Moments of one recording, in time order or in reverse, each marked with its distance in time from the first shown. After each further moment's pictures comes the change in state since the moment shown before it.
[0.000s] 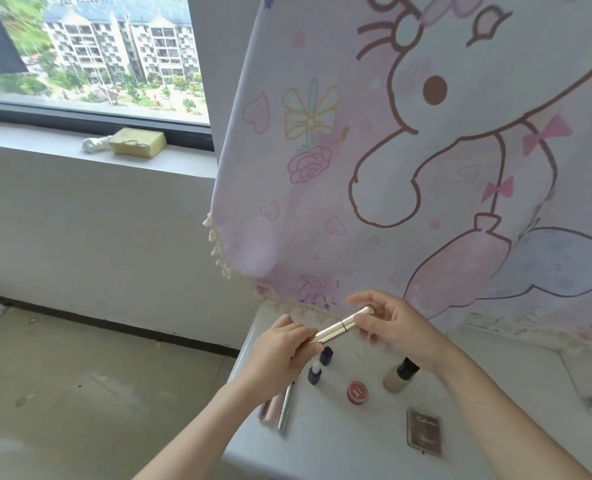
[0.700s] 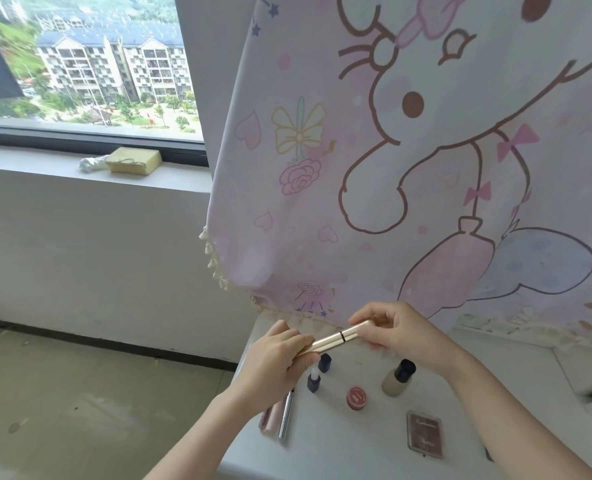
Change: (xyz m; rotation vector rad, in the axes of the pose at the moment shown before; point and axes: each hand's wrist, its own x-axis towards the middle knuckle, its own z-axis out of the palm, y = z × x) left_hand -0.006 -0.001 -0.005 0.157 0.140 0.183; right_hand -0.015 -0.007 -0.005 -0.158 0.014 0.018
